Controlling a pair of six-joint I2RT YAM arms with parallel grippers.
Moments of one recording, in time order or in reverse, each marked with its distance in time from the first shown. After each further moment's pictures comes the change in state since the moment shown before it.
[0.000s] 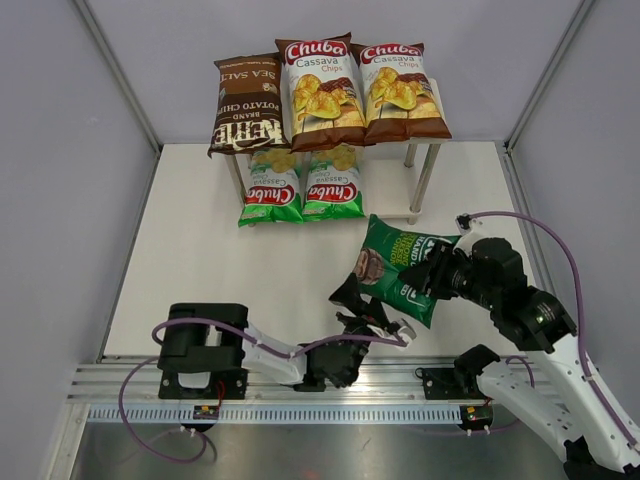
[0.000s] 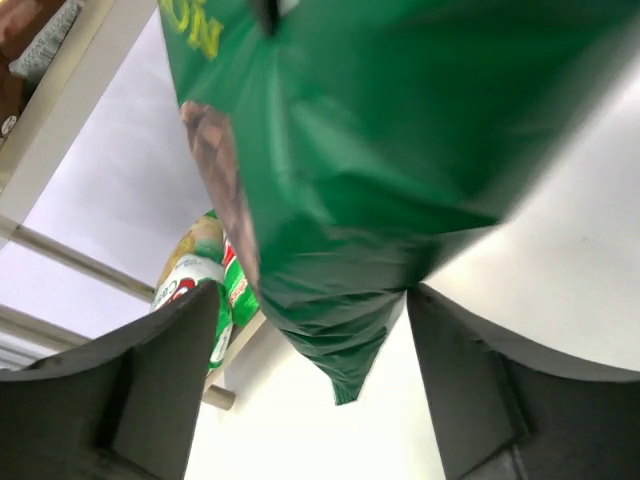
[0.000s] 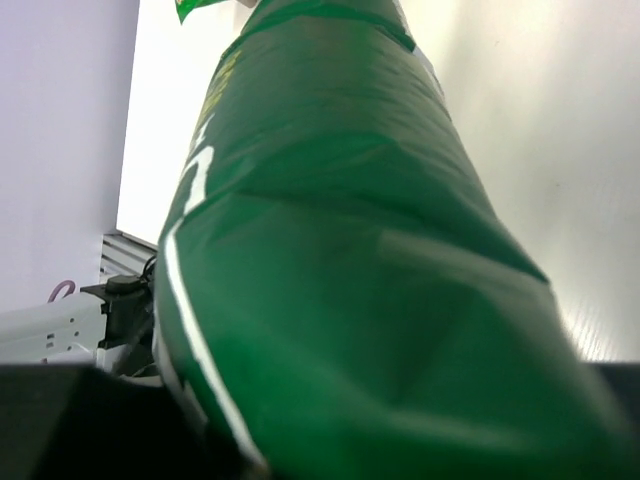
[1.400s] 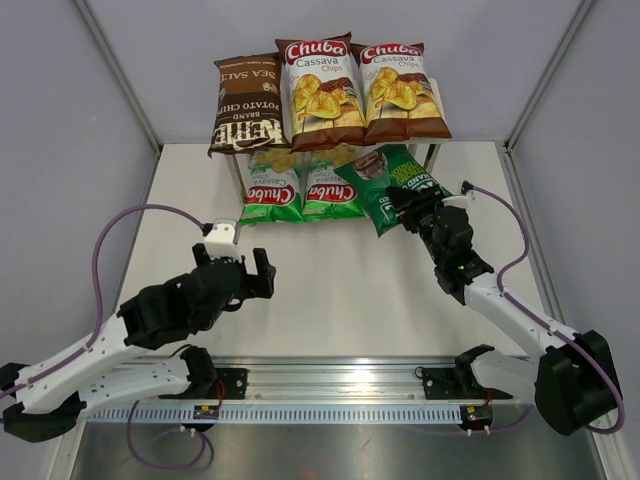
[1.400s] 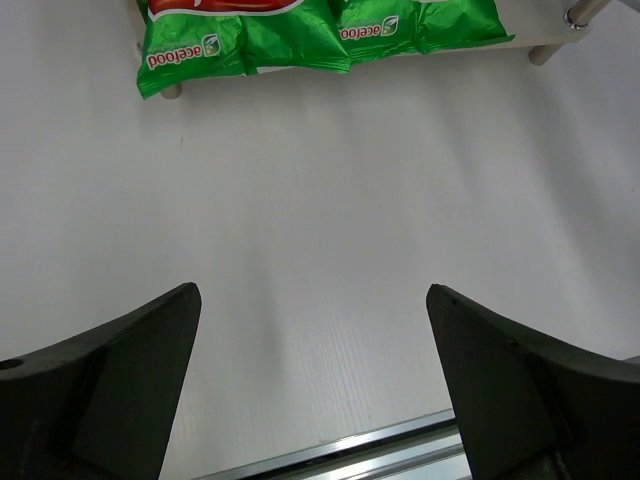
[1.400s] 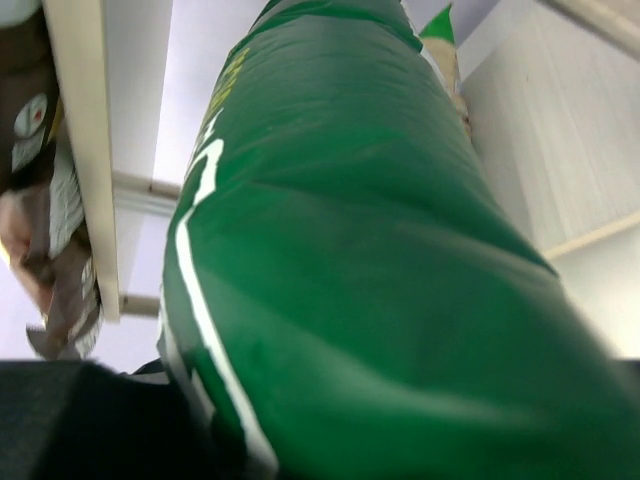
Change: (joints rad) left arm 0.522 -1.072 0.193 -2.095 0.430 -1.653; right arm -0.107 0.453 -0.286 1.183 0.308 0.439
